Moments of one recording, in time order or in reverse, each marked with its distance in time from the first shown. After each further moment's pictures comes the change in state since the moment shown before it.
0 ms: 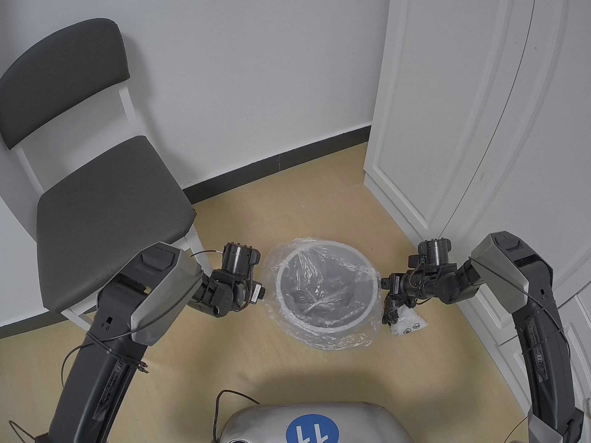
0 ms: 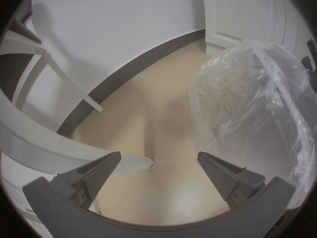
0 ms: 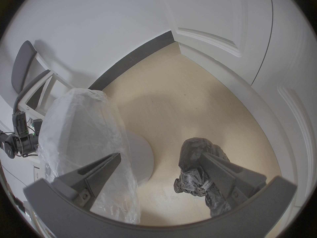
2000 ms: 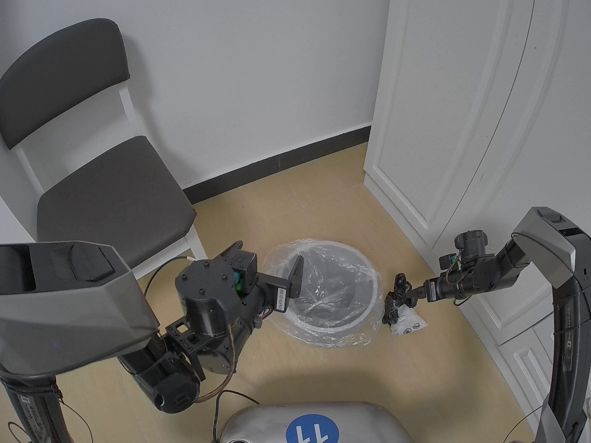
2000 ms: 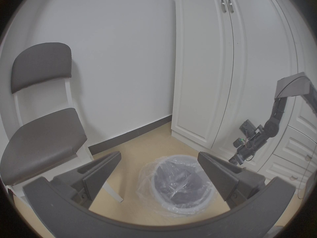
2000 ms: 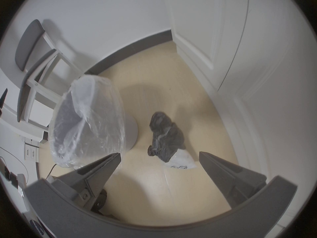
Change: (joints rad) left arm -0.343 -0.658 1.106 -1.094 0.074 -0.033; right arm -0.116 -0.279 0.338 0.118 0.007 -0.284
